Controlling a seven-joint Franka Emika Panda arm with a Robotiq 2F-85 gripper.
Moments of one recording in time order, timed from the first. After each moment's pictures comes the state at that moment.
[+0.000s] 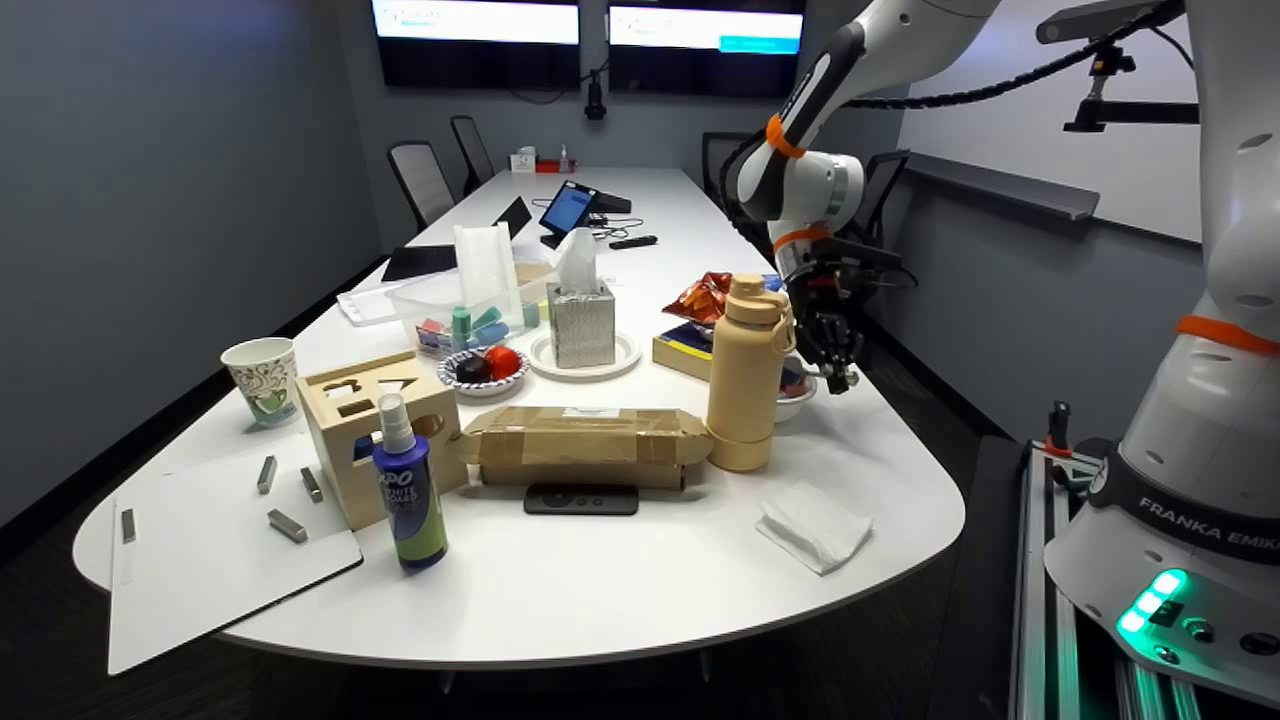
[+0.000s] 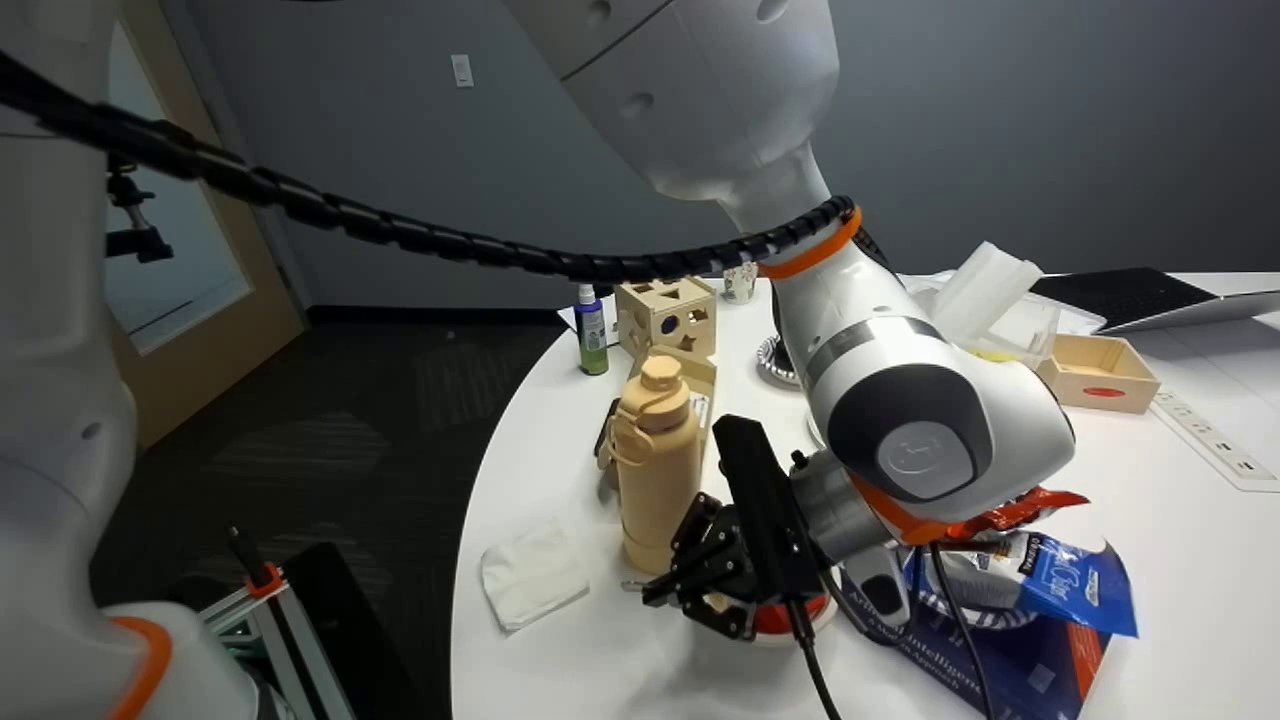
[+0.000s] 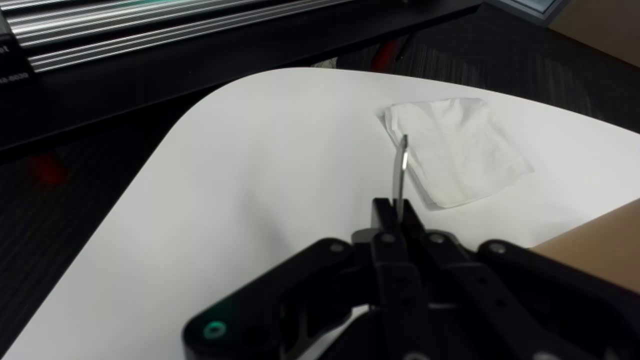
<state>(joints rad) -0.32 0.43 -0.20 -2.15 0.29 1.69 -0.21</state>
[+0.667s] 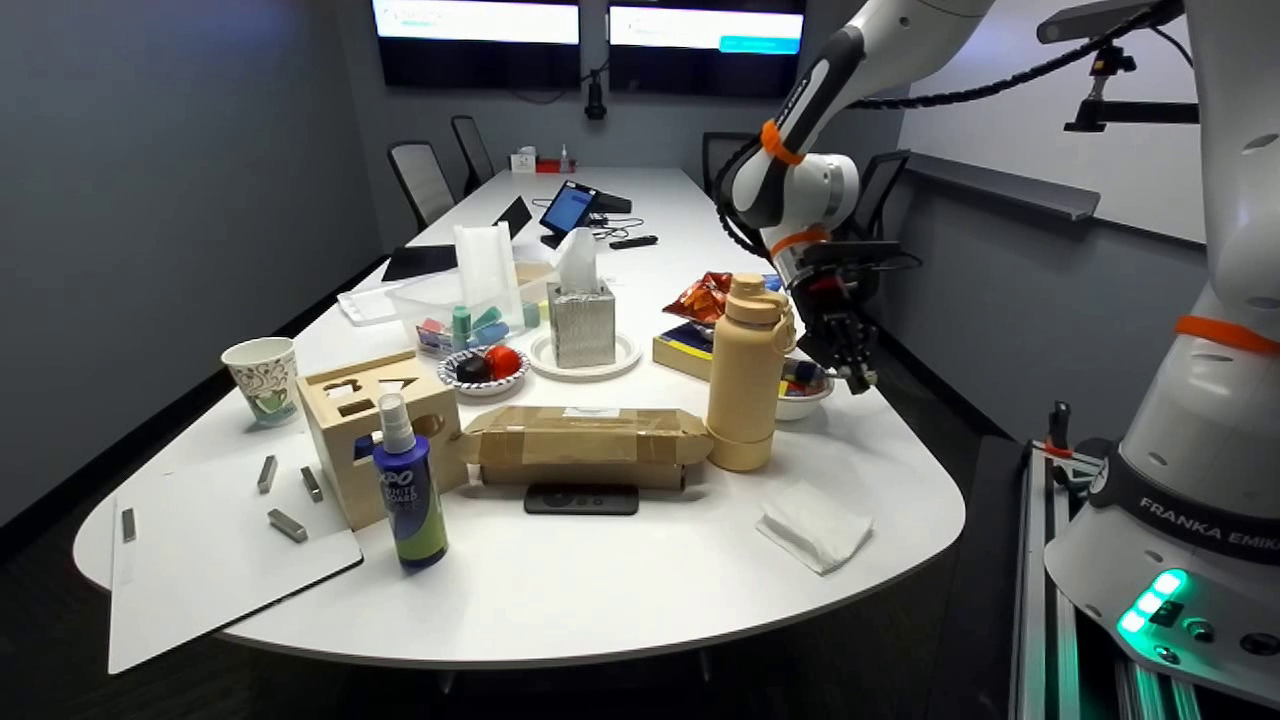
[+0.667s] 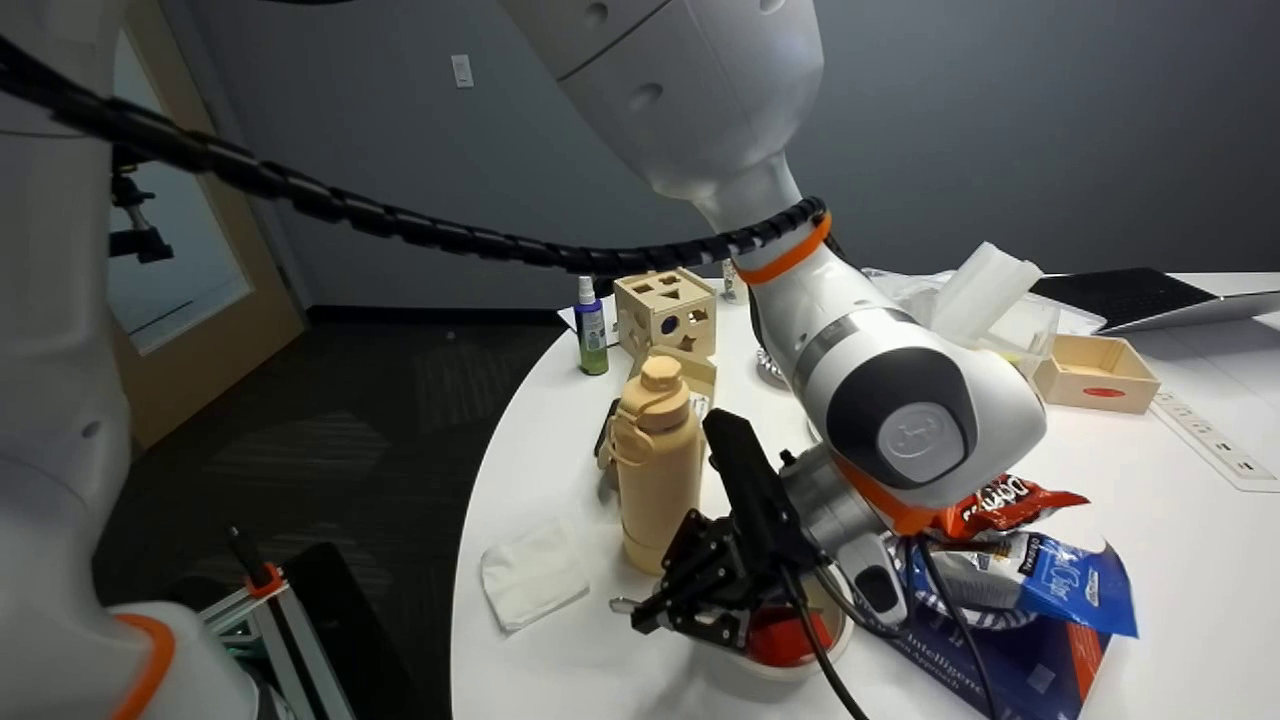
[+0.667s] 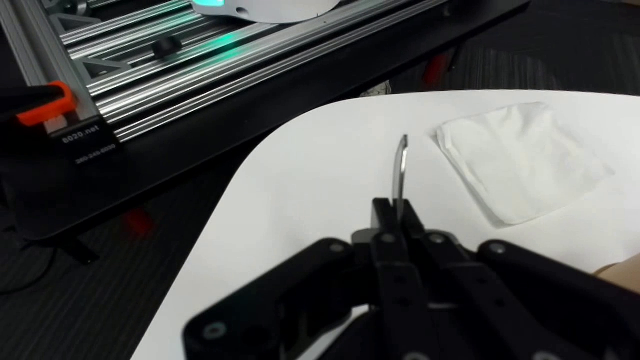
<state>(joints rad) -0.28 0.43 -0.21 -2.15 0.18 1.66 -0.03</state>
